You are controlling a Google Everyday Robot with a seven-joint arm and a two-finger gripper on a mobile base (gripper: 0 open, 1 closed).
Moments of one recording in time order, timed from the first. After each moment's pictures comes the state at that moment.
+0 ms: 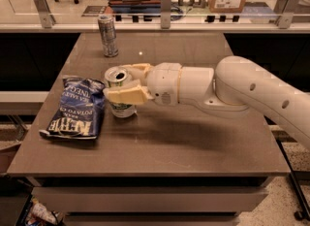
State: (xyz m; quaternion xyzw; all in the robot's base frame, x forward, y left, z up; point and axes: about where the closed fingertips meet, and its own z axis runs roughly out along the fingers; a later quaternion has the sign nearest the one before) arm 0.517 0.082 0.913 -0.47 0.58 0.38 0.54
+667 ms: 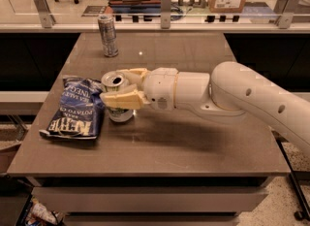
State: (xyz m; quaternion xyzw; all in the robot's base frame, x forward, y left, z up) arm 0.510 0.091 0.905 -0.47 0.58 0.39 0.54
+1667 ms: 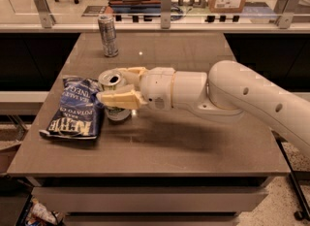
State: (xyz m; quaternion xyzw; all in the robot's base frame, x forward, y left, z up) arm 0.507 0.097 0.907 -0.47 0.58 0.39 0.54
